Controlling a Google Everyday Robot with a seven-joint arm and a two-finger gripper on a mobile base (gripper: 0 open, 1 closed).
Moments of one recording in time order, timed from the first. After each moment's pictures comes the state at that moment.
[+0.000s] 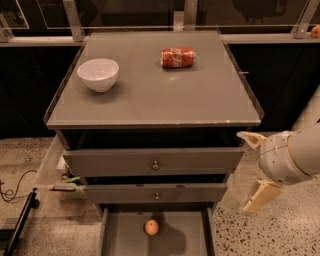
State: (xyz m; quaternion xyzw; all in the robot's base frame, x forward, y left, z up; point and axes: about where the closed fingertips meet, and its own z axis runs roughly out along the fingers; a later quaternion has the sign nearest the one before) arm 0.413 -0.205 0.798 -0.62 0.73 0.06 0.28
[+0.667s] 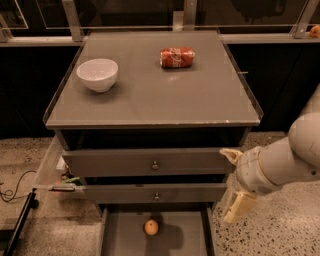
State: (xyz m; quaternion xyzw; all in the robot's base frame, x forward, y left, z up) arm 0.414 -0.179 0.736 -0.61 0.75 0.10 0.25
